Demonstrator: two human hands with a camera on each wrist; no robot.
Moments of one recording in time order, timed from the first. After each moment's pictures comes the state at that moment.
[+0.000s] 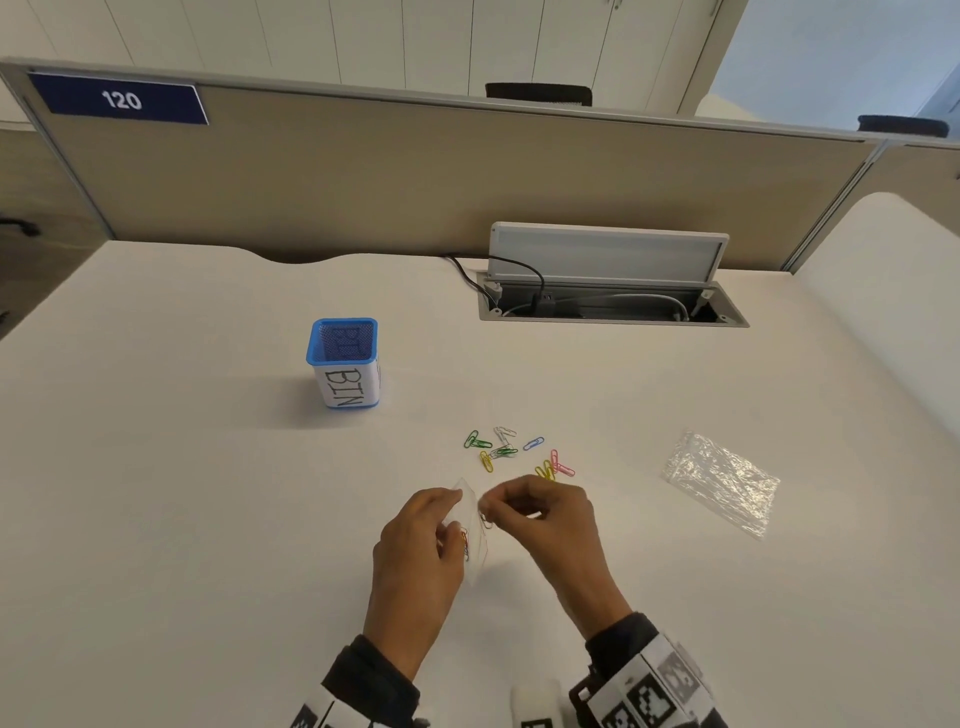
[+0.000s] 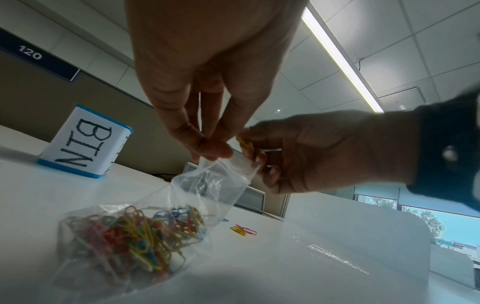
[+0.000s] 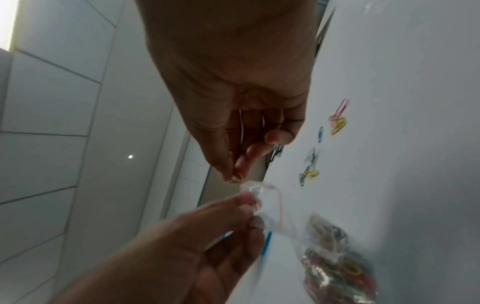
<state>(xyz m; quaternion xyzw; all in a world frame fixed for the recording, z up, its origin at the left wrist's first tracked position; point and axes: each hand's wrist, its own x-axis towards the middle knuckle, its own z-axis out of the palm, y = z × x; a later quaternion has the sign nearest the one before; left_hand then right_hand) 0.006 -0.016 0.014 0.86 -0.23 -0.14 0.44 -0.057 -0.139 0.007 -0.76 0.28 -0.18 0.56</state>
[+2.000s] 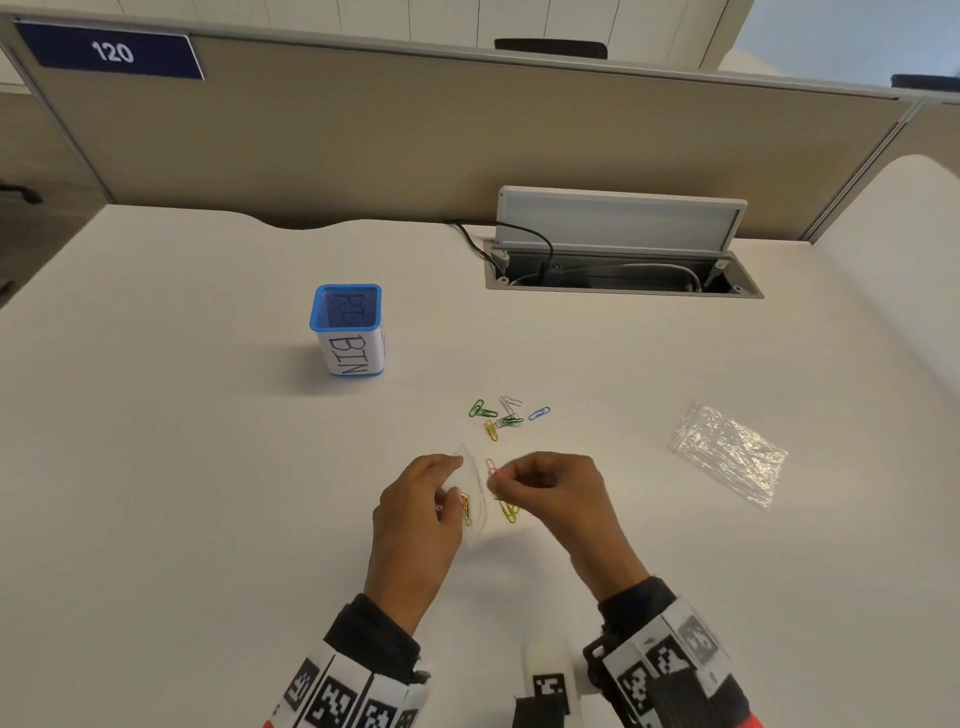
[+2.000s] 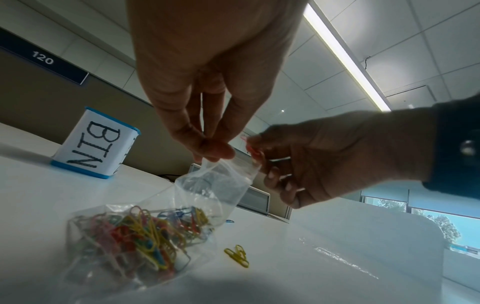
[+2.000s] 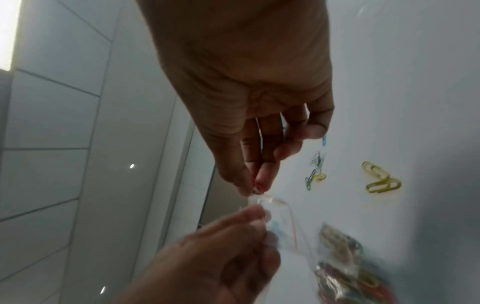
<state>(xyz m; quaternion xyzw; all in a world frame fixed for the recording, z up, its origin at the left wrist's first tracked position) 0.009 -0.013 0.012 0.86 -0.23 -0.14 0.44 -0.062 -0.145 0.008 -0.74 0.32 -0.11 0.58</state>
